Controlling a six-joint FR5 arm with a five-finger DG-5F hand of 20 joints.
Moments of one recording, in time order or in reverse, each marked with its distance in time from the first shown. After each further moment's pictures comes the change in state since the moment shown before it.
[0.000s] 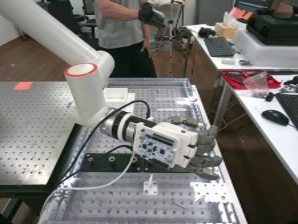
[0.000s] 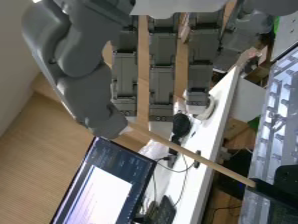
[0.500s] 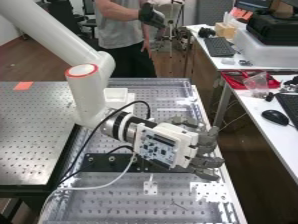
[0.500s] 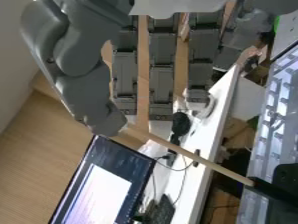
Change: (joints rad) arm -0.002 -0.005 0.006 -0.004 -0.010 0.000
